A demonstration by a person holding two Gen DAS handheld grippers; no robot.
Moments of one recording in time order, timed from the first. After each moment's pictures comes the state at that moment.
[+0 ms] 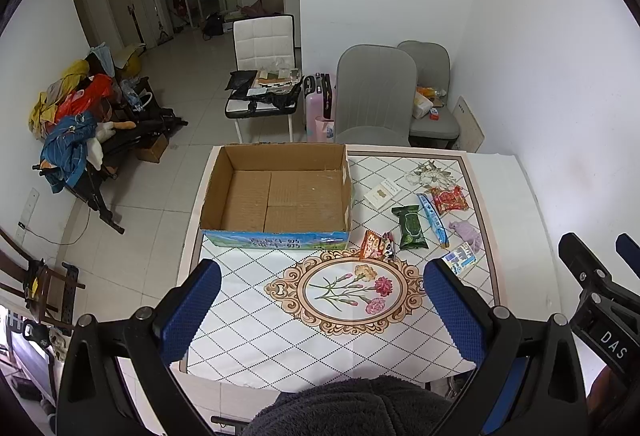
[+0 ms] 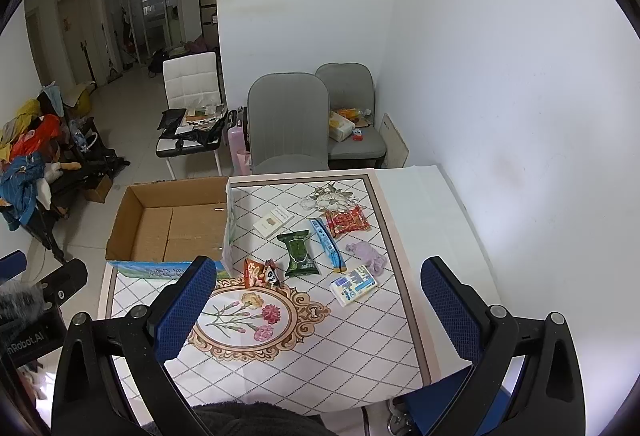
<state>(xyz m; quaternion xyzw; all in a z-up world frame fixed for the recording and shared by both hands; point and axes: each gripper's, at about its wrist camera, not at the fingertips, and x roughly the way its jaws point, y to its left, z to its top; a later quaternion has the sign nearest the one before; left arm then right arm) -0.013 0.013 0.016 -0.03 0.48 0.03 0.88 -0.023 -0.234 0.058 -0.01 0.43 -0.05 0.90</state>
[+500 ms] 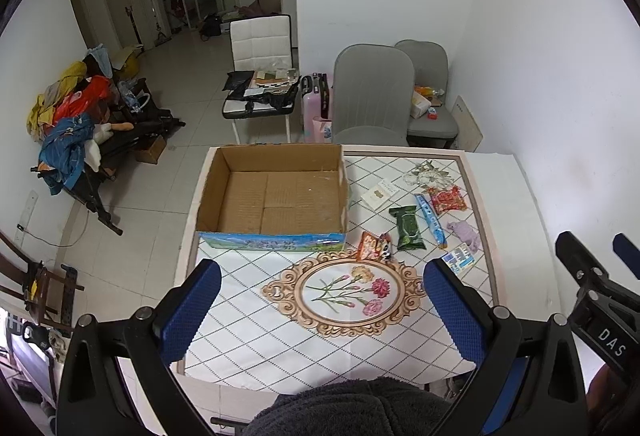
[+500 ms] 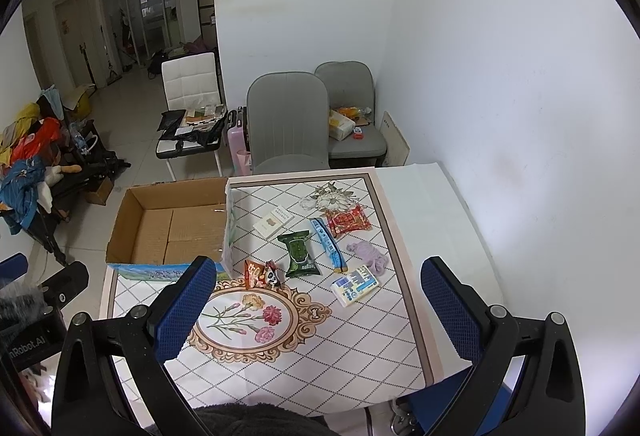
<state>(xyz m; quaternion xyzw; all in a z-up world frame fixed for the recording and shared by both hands) -0.014 0.011 0.014 -0.04 0.48 0.02 0.88 -0.019 -0.236 0.053 0.00 0.43 -0.05 0.90</state>
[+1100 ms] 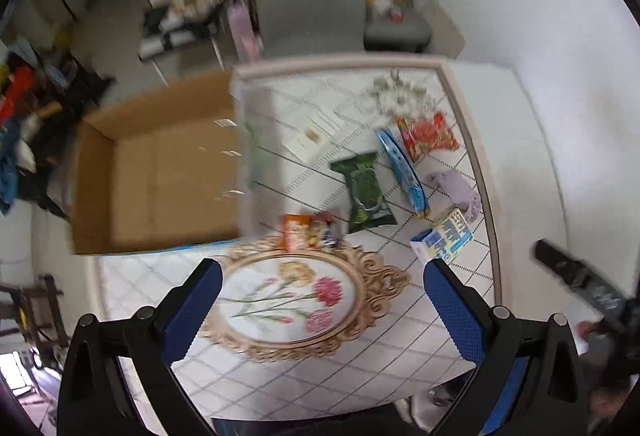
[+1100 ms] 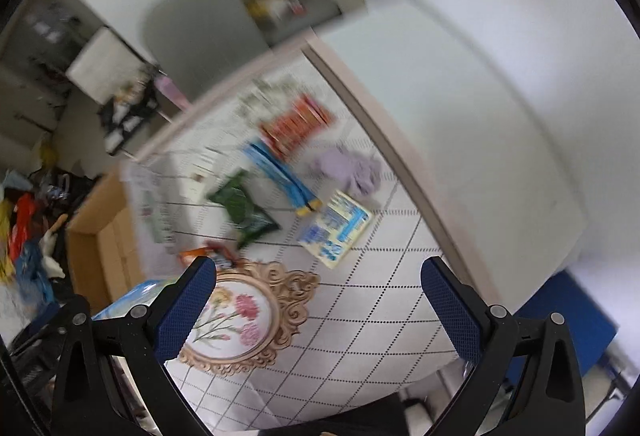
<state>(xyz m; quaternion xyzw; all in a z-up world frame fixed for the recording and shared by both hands) 0.183 -0.113 -0.186 -0.01 0.63 -0.05 0.77 0.134 -0.418 -0.214 0.23 0.63 -0.11 0.74</state>
